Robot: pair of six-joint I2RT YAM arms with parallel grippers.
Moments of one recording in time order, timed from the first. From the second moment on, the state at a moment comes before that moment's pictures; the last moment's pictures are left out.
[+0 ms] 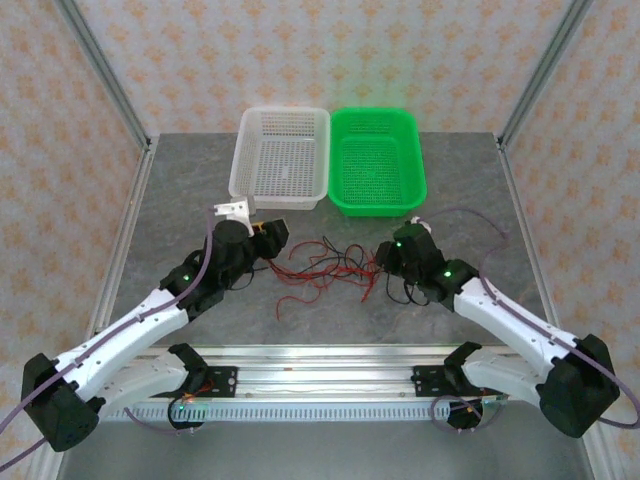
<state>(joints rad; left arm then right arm) -0.63 0.95 0.73 -0.20 -0.25 -0.67 0.60 1.05 0.68 -0.43 0.14 0.82</state>
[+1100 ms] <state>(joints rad) -0.66 0.97 0.67 -0.16 -0.17 -0.63 0.60 0.96 0.62 -0.28 0.03 0.71</state>
